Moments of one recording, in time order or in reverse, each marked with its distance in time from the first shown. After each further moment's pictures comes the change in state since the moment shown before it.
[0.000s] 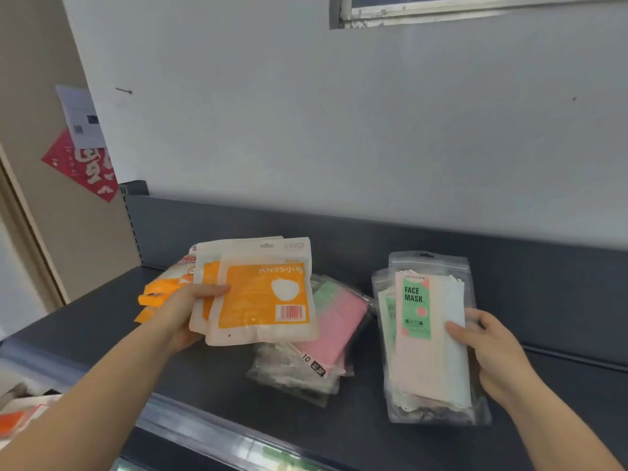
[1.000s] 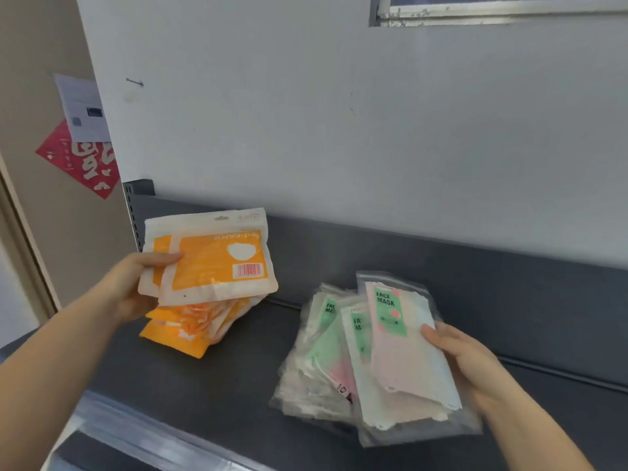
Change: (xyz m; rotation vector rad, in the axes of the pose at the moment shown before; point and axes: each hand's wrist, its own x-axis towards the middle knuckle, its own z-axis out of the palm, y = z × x) left_hand 0.055 0.072 -0.094 0.026 0.027 0.057; right_hand 0.017 0.005 0.080 0.152 -0.307 0.193
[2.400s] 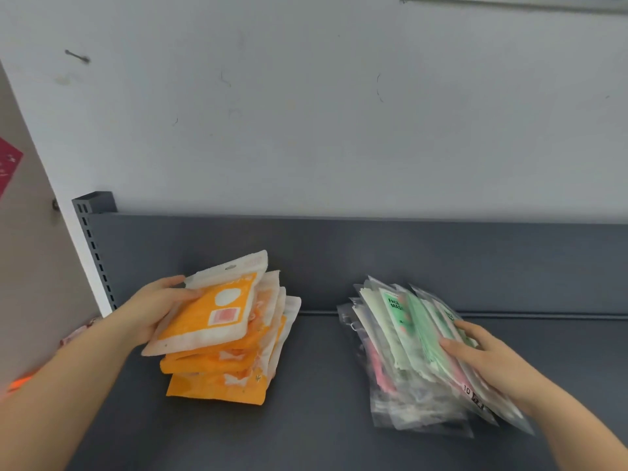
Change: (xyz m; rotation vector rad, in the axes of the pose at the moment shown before) left_hand 0.163 -0.007 -0.095 0.419 -0.189 -0.172; right_hand -0.008 0.059 0.096 -0.795 0.485 -0.066
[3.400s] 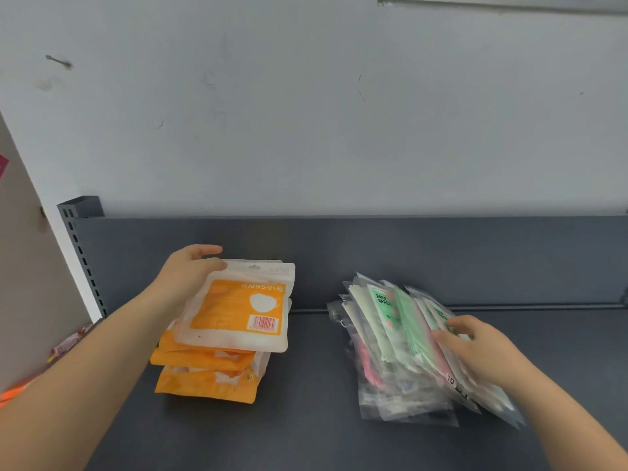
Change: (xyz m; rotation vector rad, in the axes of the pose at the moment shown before) left_hand -0.028 0.041 0.063 0.233 0.129 0.401; right_hand -0.005 -0.006 -0.005 -0.281 0.148 0.037
